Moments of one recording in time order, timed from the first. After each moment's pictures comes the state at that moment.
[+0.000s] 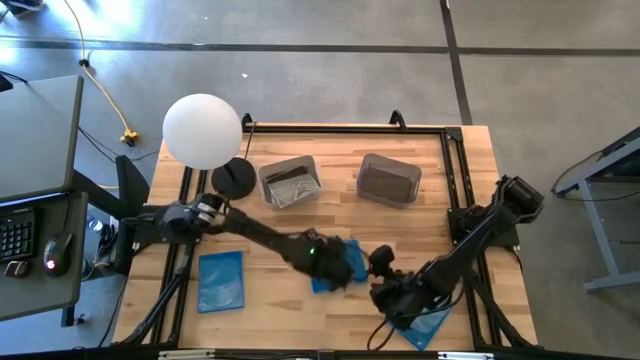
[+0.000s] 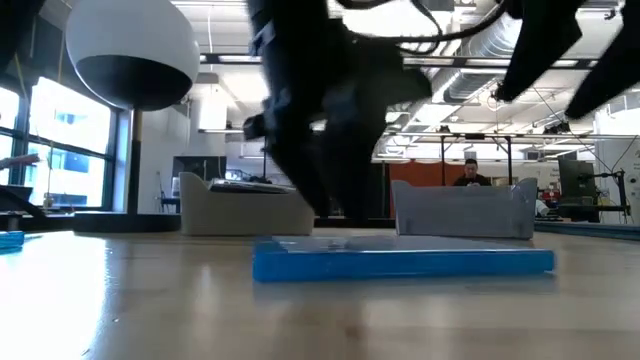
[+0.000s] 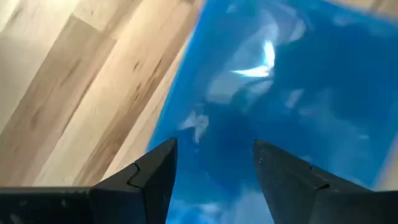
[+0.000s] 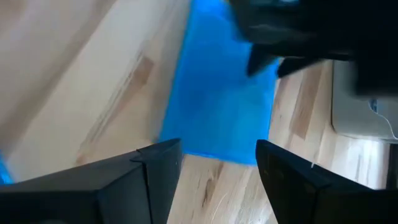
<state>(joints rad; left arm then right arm) -0.35 2.20 1.78 -0.90 -0.37 -0.84 0.74 1.70 1.16 -0.67 0.59 0.09</state>
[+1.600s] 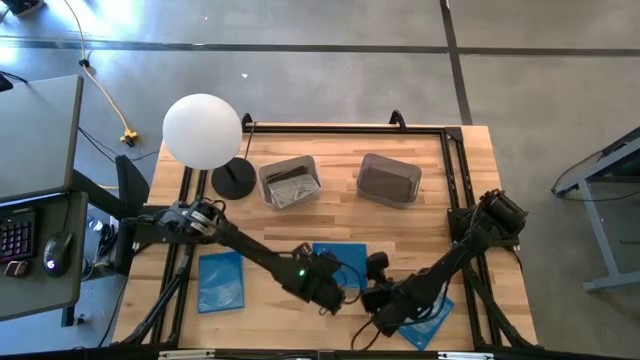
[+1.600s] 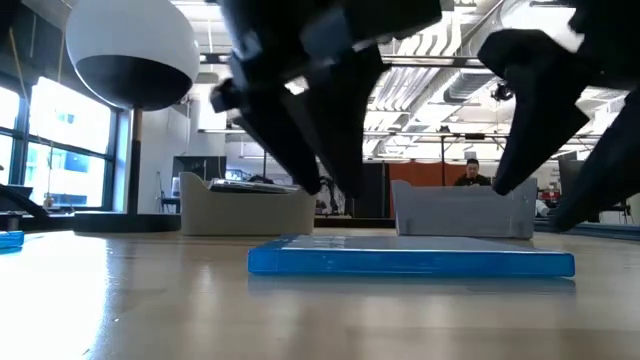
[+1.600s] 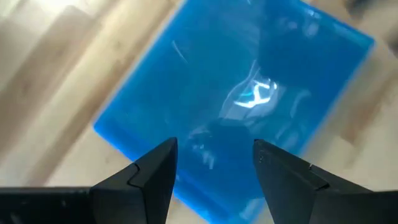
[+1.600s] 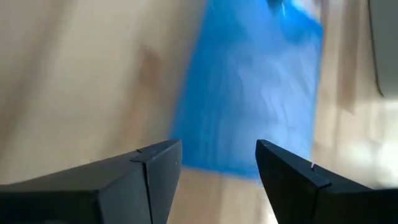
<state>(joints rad) -0.46 2.19 1.80 -0.92 -0.48 -1.00 0.73 1.89 1.16 -0.57 0.62 0.31</state>
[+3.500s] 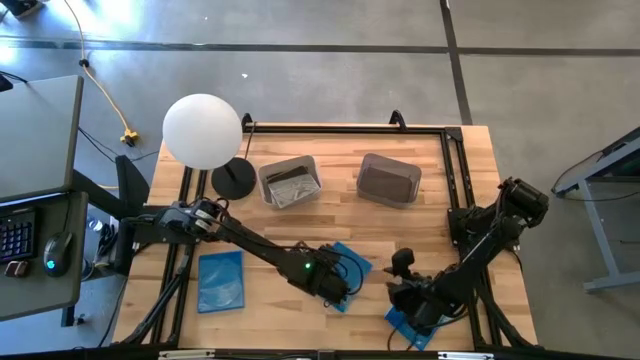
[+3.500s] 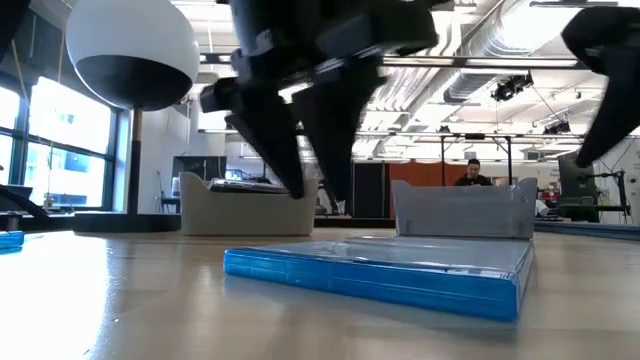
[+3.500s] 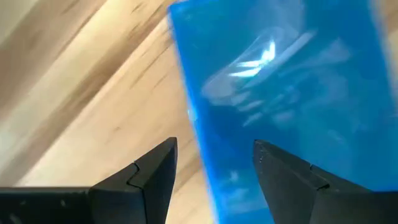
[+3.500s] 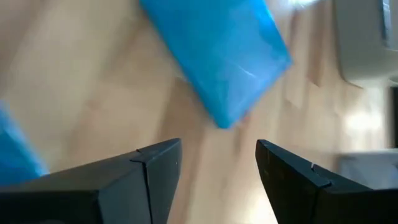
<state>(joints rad) -0.43 2.21 1.87 -1.04 -0.37 -1.13 0.88 1.70 0.94 -0.62 0.73 0.39</state>
